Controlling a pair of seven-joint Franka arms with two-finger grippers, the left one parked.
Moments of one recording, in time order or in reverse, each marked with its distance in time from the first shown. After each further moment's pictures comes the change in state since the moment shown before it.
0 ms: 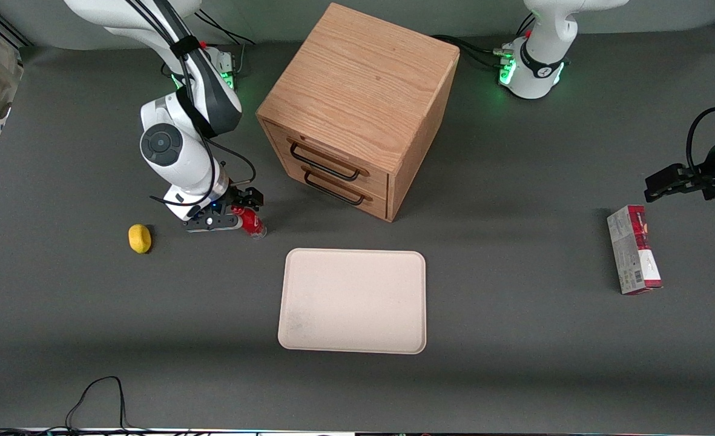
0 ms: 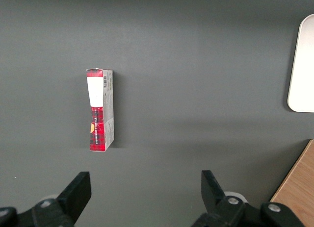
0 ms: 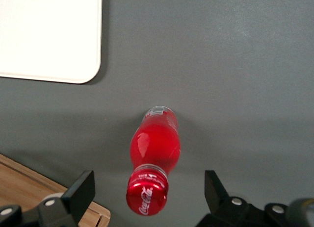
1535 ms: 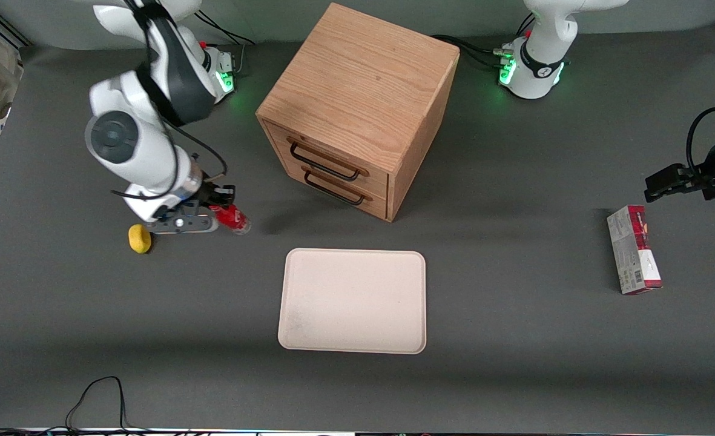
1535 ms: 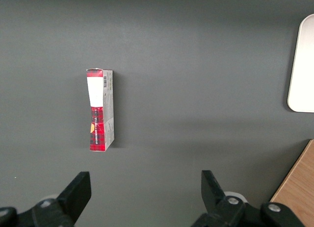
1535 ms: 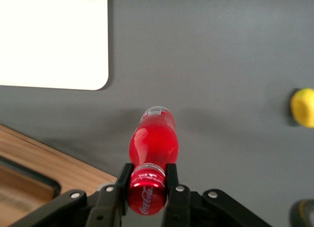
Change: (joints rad) arm -0.014 -0.016 -0.046 0.398 -0.005 -0.478 -0.001
